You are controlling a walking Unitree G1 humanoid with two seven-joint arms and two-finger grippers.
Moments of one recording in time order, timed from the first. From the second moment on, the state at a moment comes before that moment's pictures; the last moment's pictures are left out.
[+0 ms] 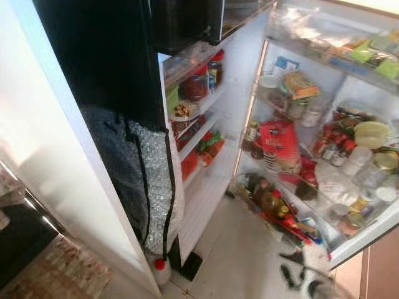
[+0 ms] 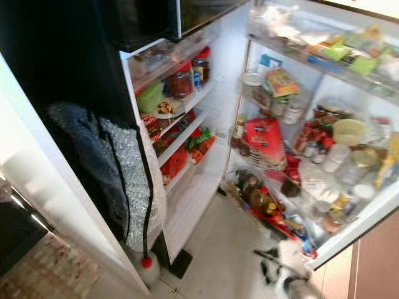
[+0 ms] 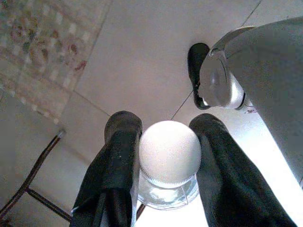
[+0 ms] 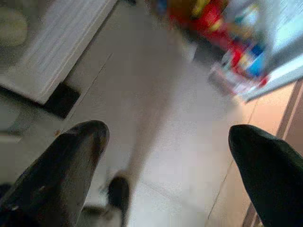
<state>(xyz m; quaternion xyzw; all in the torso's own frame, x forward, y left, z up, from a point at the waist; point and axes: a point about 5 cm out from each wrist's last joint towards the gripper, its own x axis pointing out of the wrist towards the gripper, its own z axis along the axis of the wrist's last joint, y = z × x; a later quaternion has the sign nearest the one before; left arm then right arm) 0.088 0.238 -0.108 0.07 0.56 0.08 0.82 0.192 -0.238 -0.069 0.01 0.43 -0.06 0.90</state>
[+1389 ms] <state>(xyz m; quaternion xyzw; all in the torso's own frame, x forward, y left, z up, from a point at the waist) 0.089 0.231 -0.109 0.07 0.56 0.07 0.82 0.152 -0.223 -0.091 0.00 0.50 -0.01 0.87</state>
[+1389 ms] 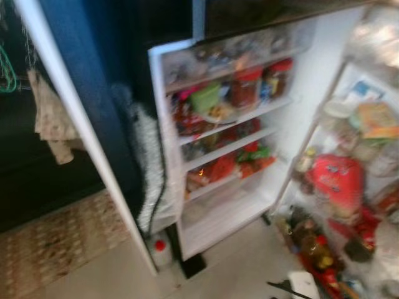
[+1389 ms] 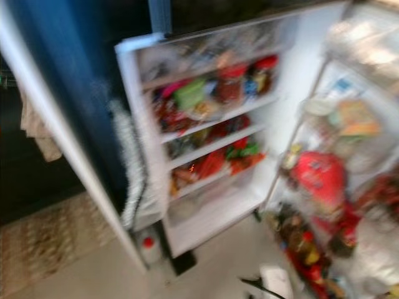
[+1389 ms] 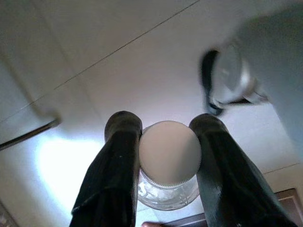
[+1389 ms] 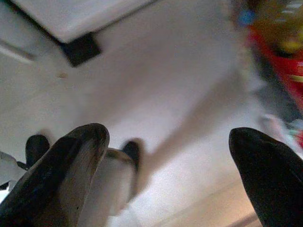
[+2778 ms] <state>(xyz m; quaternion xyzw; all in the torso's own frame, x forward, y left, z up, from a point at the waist) 0.090 0.237 -0.107 0.07 0.56 0.07 0.82 0.144 -0.217 -0.095 0.00 0.50 -0.01 0.86</state>
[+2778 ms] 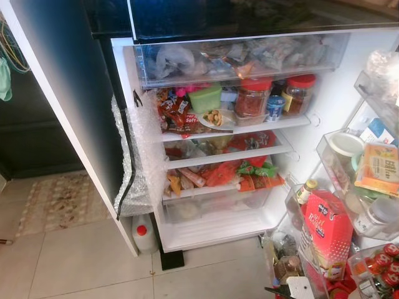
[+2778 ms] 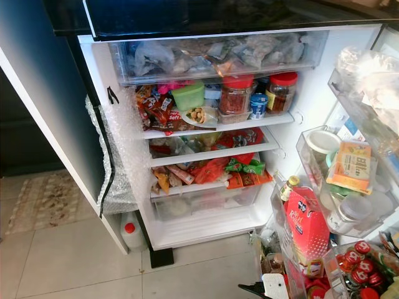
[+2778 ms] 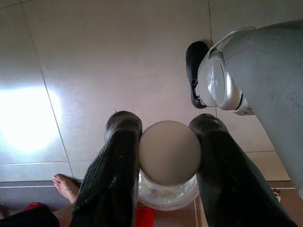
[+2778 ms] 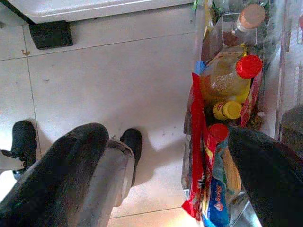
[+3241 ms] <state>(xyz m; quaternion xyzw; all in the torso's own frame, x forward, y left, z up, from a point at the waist) 0.089 0.237 -0.108 0.07 0.56 0.07 0.82 0.137 -0.225 -0.096 -0.01 0.51 -0.01 0.86</state>
